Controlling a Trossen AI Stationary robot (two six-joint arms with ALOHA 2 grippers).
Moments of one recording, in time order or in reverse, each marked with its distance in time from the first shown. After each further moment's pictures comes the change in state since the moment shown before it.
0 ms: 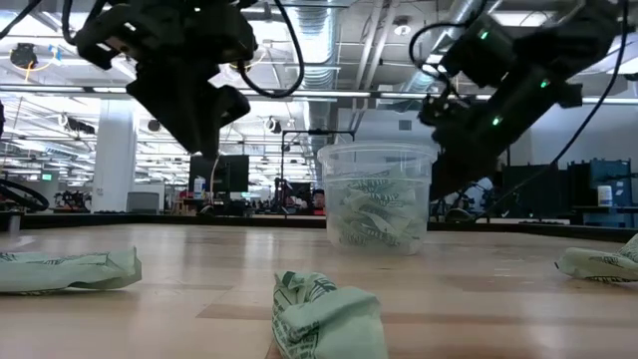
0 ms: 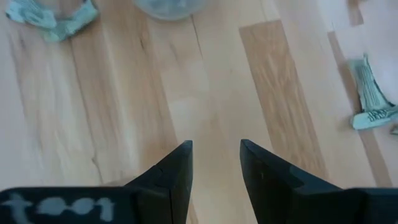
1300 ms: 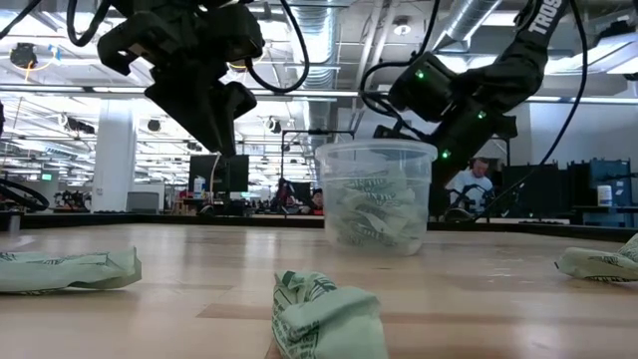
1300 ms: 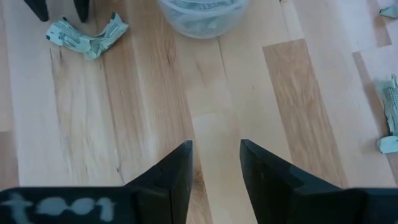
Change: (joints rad) left arm 0.001 0.001 -0.002 0.058 -0.072 -0.014; right arm -0.093 0.320 0.179 0.133 -0.198 -0.306
